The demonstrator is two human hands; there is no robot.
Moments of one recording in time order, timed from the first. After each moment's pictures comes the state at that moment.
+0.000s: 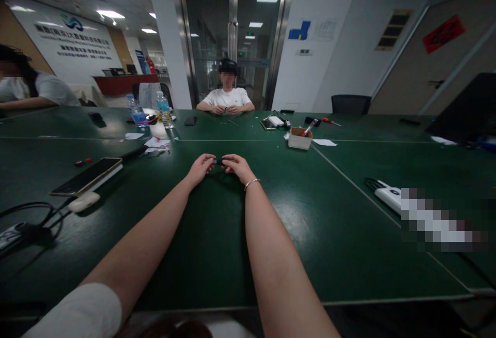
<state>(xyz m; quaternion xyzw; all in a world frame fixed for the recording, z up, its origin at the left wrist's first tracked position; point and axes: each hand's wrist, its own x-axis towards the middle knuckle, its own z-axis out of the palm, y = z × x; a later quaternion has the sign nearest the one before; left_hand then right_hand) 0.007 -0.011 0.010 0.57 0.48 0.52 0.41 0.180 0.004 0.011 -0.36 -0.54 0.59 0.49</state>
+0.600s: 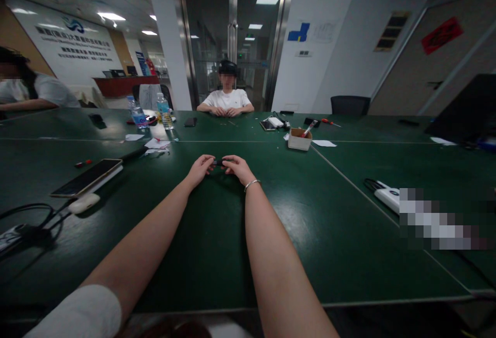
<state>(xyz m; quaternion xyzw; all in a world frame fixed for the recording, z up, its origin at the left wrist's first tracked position) 0.007 -0.008 0.007 0.57 0.47 0.53 0.41 0.181 0.002 0.012 -0.36 -0.54 0.59 0.49</state>
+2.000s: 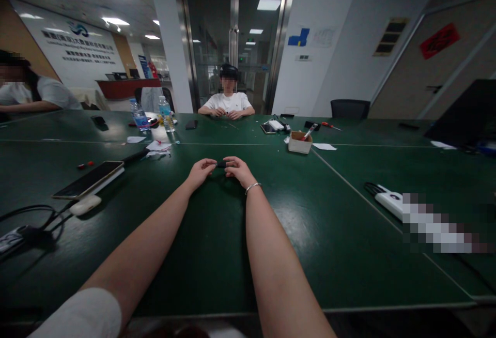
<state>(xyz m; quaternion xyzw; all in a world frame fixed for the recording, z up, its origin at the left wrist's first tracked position) 0.005 -0.014 0.013 0.58 0.46 0.54 0.40 0.183 -0.001 0.014 -0.35 -0.55 0.58 0.48</state>
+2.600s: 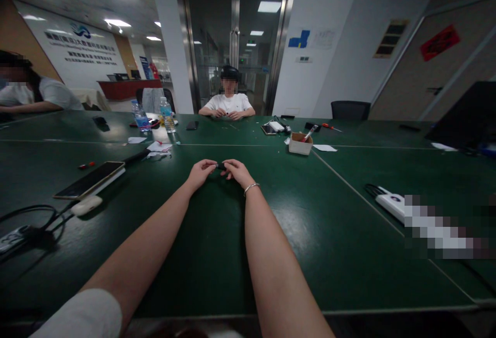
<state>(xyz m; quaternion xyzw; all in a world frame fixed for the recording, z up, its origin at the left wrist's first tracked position) 0.004 -0.008 0.008 0.58 0.45 0.56 0.39 0.180 0.005 0.012 -0.37 -0.58 0.57 0.46</state>
